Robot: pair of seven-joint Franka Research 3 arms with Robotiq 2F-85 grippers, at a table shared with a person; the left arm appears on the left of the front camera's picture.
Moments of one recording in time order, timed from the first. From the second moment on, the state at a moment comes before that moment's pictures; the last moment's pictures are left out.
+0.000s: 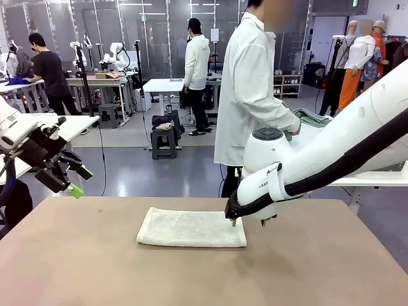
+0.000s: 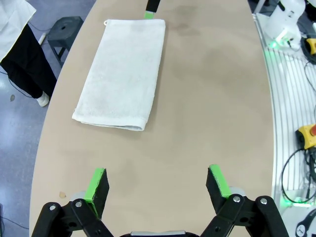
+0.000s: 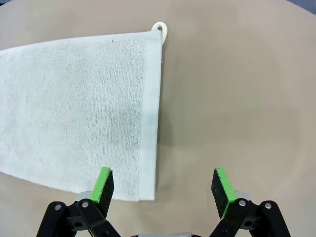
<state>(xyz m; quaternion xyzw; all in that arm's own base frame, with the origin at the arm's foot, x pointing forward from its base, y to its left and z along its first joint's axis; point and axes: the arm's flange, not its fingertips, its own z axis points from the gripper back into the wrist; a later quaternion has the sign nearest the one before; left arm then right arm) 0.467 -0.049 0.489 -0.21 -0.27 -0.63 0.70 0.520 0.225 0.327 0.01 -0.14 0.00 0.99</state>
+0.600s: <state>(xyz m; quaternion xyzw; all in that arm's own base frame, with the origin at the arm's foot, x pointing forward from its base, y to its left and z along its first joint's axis) 0.467 -0.049 0.489 -0.21 -0.27 -0.63 0.70 0.539 0.235 0.298 0.02 -0.14 -0.03 0.99</state>
